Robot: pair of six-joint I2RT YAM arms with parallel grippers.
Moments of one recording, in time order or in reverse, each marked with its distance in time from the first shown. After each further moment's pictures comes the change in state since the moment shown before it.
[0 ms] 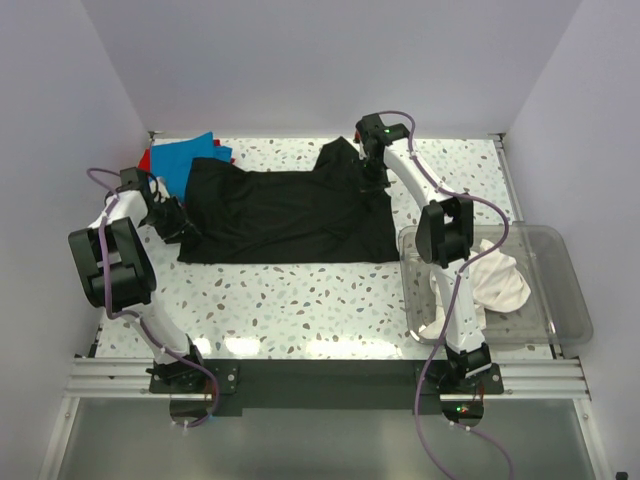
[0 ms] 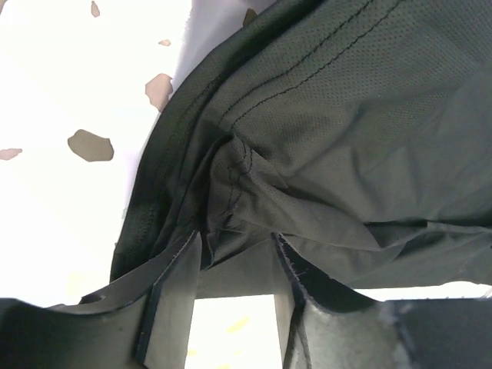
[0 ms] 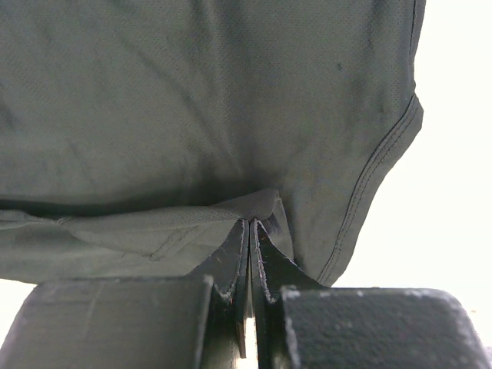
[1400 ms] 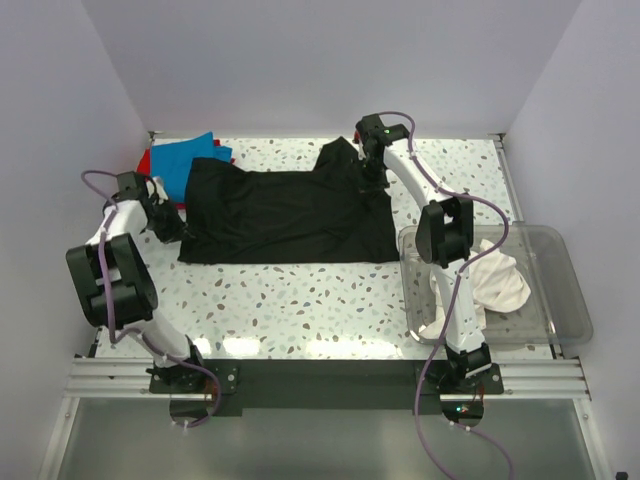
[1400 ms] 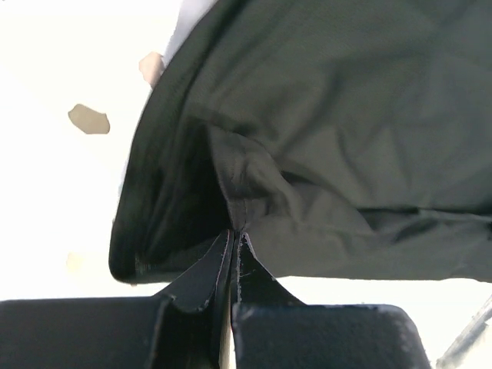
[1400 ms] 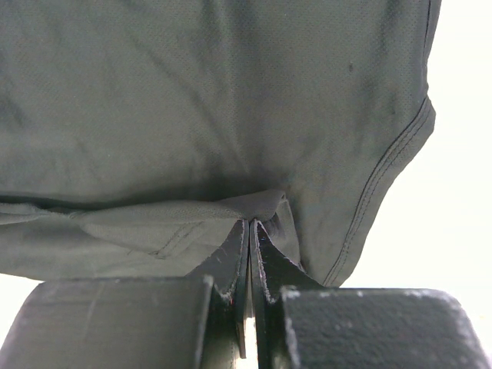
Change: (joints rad) left arm 0.000 -0.104 -0.099 0.065 -0.002 0.000; right arm 0.000 0.000 -0.004 0.007 -0.022 0.003
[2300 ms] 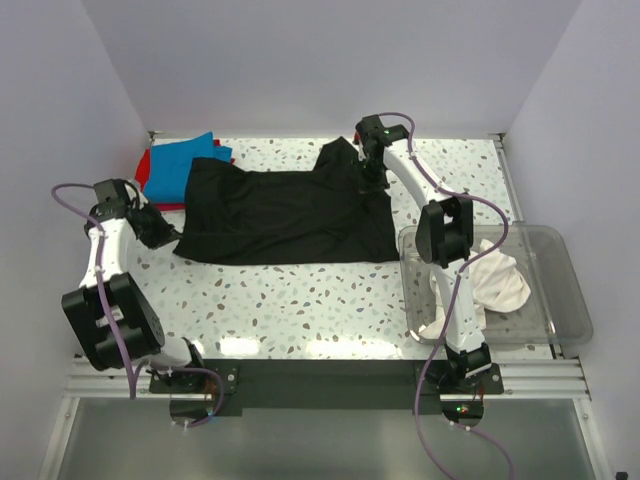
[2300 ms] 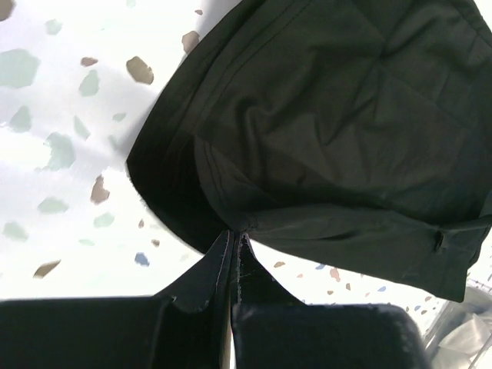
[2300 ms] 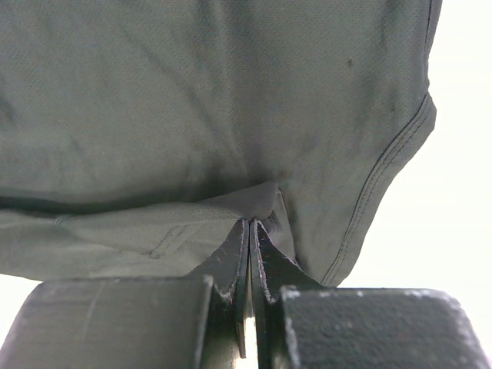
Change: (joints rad) left arm 0.079 -0.305 -0.109 -0.037 -0.018 -0.111; right arm 0.000 0.000 -0.010 -0.001 0.002 0.000
